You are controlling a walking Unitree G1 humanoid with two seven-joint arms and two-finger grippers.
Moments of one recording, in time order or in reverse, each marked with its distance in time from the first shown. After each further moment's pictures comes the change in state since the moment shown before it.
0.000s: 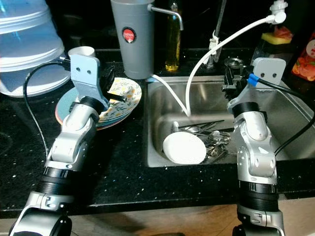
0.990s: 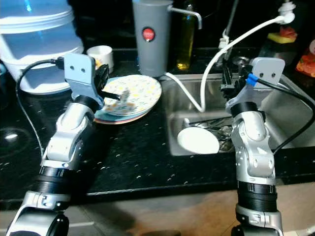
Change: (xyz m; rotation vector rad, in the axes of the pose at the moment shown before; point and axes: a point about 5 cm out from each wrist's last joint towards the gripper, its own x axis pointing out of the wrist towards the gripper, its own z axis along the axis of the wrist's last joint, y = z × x) left arm 0.000 0.007 0.001 0.011 -0.009 0.041; right arm 0.000 0.001 0.002 0.005 -0.005 0.004
